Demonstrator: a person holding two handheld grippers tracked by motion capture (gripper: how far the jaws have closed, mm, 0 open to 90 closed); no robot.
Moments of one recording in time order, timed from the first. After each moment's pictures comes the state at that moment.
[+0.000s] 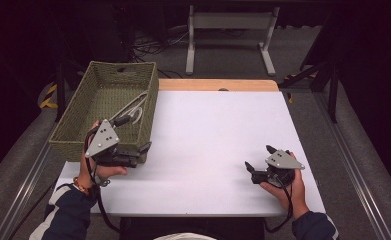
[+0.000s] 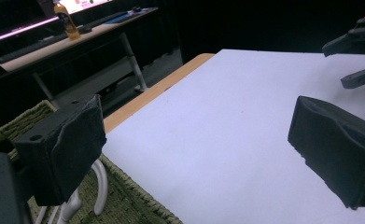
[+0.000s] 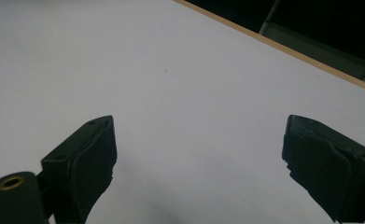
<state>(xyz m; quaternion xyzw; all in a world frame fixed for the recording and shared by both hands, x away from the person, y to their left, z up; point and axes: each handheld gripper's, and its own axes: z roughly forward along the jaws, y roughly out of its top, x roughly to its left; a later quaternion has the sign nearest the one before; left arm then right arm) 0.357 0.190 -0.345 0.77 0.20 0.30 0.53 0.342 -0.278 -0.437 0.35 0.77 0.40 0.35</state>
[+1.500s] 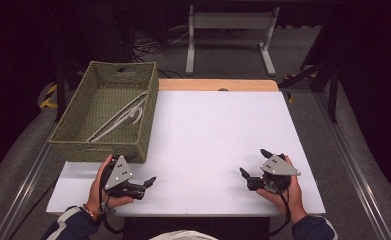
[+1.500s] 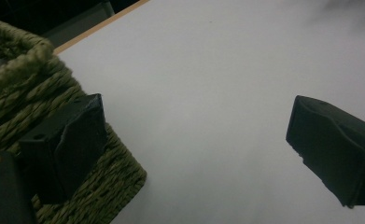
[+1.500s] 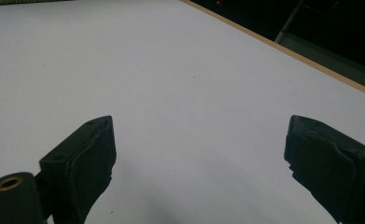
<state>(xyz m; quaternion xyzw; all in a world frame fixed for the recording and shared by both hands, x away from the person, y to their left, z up) 0.330 0.193 -0.442 0.81 0.22 0.25 0.48 0.328 -0.263 -0.438 0.32 0.78 0.42 0.34</state>
